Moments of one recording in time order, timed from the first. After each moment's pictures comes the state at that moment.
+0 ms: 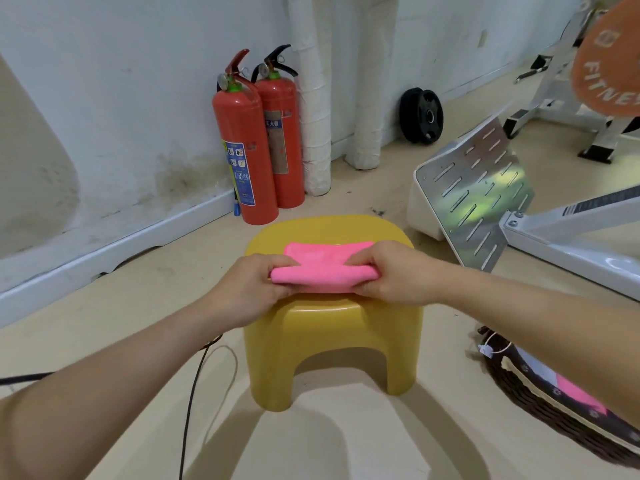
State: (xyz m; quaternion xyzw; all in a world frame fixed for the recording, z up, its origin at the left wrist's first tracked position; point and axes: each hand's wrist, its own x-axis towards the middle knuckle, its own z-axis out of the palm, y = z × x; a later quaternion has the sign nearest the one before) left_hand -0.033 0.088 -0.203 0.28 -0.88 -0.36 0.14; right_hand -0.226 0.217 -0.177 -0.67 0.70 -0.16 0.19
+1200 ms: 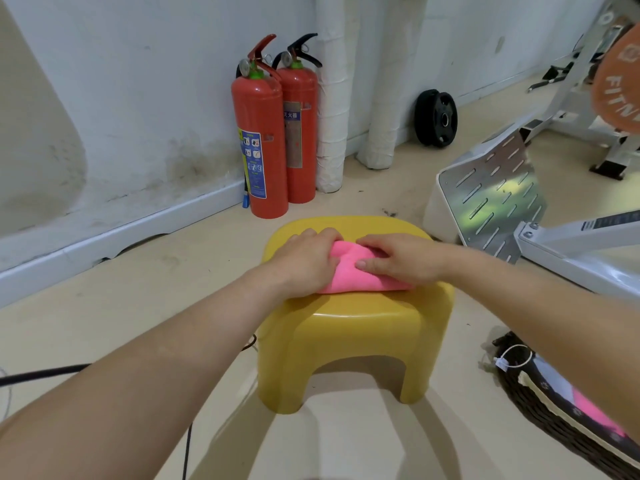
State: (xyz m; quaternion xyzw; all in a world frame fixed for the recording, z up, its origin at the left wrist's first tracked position) left_hand -0.084 0.060 -0.209 0.32 -0.93 -0.20 0.03; right_hand -0.239 0.164 -0.183 -0.62 0.75 -0.05 0.23
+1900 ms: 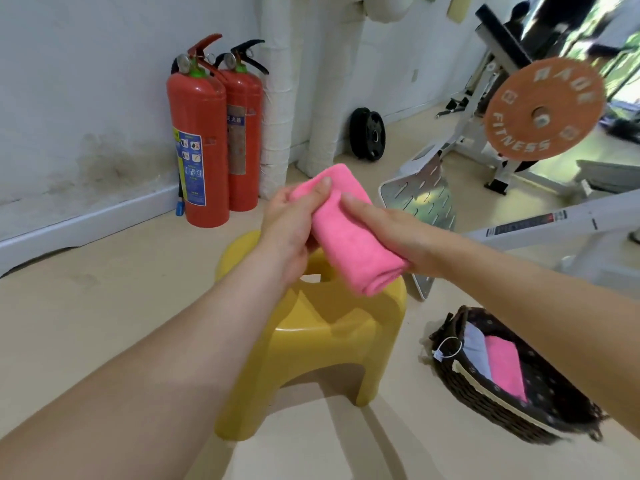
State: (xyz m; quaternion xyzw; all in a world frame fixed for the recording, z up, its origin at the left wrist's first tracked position) left_hand -0.117 0.072 -0.163 0.24 -0.38 -0.83 0.32; right_hand -0.207 0.180 -0.125 -0.36 0.76 -0.40 0.37
